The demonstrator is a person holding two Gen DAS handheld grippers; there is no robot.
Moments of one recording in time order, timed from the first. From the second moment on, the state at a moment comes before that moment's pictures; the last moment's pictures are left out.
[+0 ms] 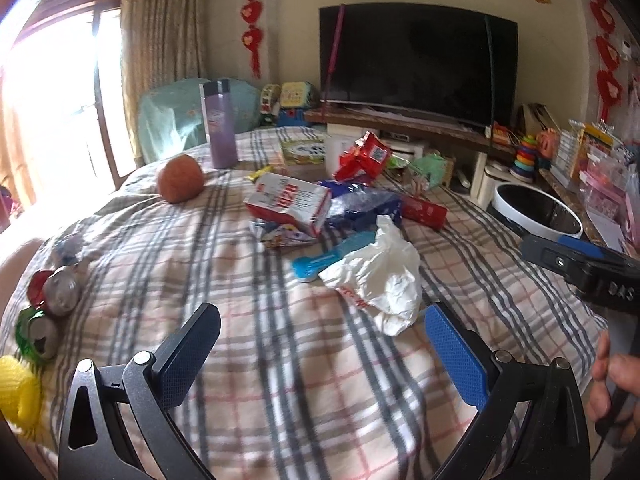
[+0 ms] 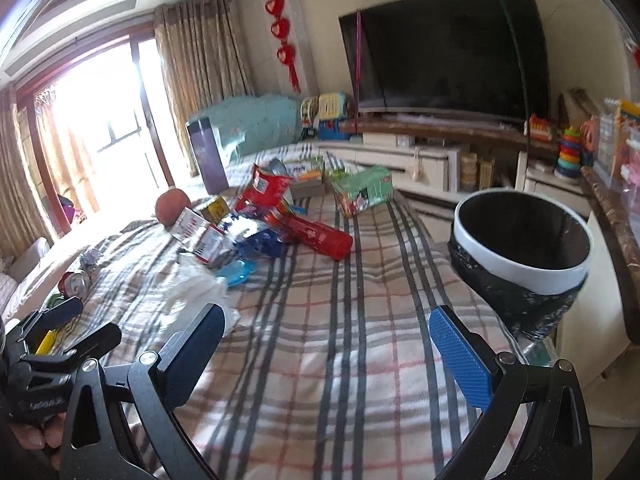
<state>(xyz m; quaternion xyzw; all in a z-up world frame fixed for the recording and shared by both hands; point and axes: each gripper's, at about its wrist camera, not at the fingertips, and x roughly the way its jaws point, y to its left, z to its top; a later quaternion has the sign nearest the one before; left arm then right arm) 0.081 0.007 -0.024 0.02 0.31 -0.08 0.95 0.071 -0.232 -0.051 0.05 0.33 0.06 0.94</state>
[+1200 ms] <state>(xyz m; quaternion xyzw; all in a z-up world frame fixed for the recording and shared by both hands) 0.232 -0.022 -0.063 -0.03 0.42 -0.15 0.89 0.251 -0.234 -0.114 0.02 0.47 0.18 0.87</state>
